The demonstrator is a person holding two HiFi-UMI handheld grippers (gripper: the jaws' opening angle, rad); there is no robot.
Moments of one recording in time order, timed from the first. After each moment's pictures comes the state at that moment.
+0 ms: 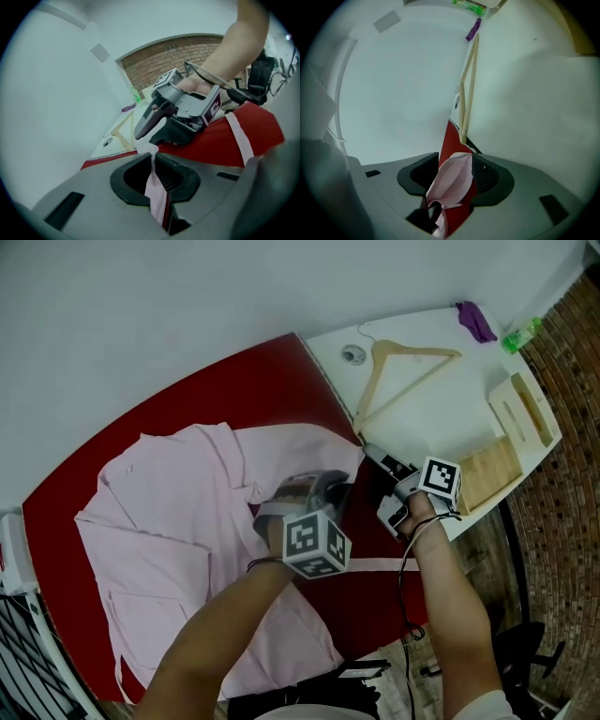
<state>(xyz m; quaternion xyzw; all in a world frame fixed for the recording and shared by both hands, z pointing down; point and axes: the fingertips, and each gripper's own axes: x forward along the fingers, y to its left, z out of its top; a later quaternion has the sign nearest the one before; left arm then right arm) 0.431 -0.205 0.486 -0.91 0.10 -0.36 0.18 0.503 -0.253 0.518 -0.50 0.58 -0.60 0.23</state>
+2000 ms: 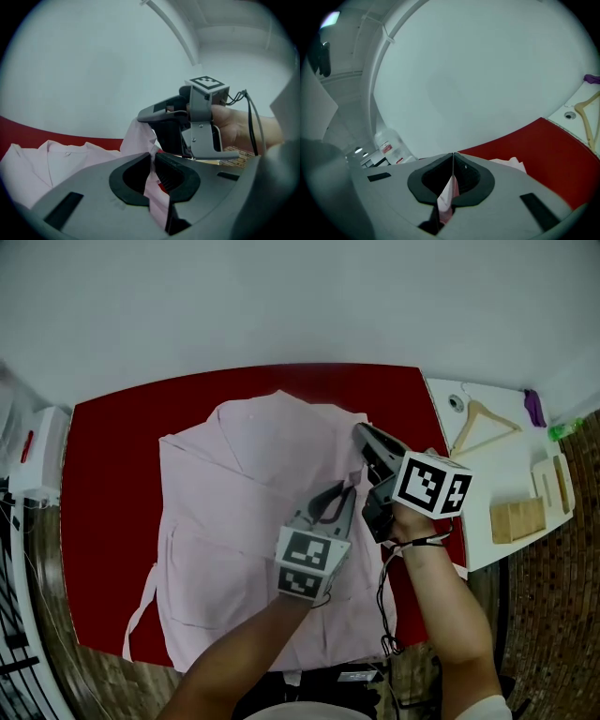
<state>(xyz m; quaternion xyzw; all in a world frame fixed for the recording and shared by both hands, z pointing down) 0.162 -0.213 0.391 -0.89 0.40 -0.07 -0.20 0.176 -0.306 0.341 -0.46 0.83 -0.32 -0.01</state>
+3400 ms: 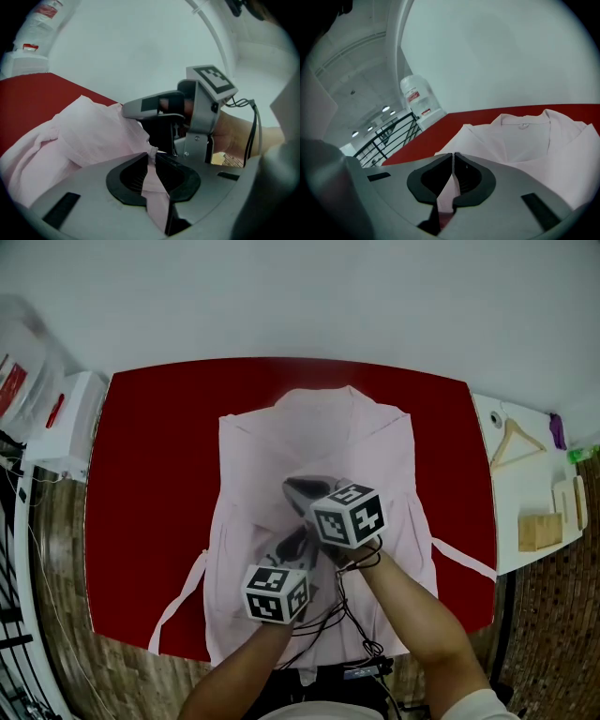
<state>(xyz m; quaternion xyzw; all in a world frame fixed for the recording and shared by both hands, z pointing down) -0.025 -0.133 0.490 -0.80 0.47 -0.05 -0.37 -0.085 -0.214 0.469 -0.26 0.89 -0.29 -0.22</state>
